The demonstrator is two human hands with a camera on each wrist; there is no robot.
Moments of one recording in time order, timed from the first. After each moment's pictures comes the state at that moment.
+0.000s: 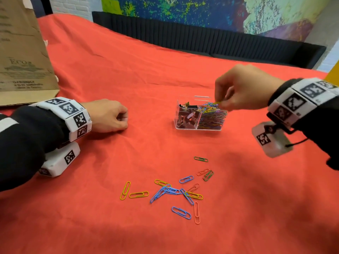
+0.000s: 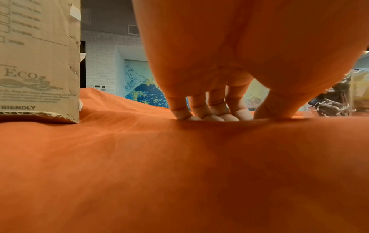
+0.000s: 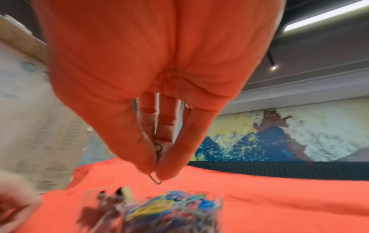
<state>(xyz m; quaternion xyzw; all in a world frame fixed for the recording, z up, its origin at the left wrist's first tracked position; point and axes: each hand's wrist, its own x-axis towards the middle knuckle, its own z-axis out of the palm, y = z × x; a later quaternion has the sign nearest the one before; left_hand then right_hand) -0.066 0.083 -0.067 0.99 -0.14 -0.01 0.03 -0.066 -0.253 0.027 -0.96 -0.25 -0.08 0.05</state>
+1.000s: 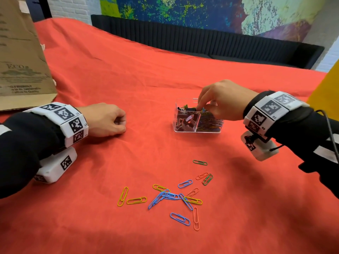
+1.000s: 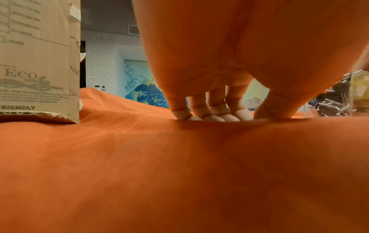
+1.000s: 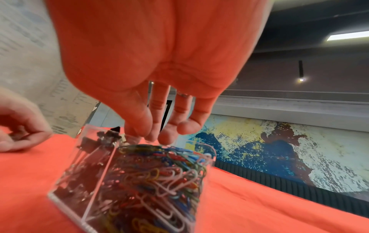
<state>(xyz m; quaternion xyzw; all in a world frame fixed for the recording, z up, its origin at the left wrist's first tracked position) -0.063 0.084 -0.069 0.99 -0.14 -0.02 0.04 -0.032 -0.243 -0.009 -0.94 -0.33 -0.11 -0.01</state>
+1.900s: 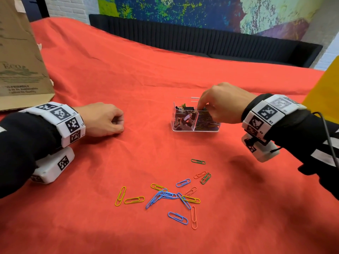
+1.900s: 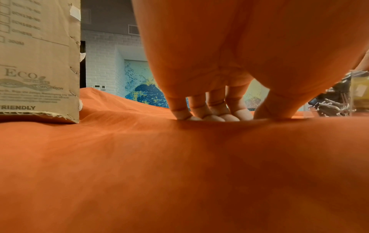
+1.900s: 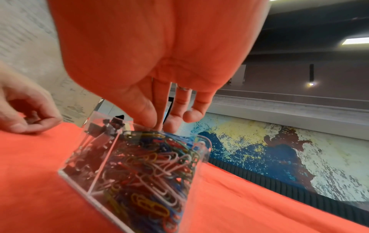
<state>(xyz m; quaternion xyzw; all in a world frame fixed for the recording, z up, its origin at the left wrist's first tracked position) -0.065 0.084 -0.067 0.99 -0.14 -0.02 0.04 -0.030 -0.243 -0.019 -0.95 -0.28 -0.11 -0.05</state>
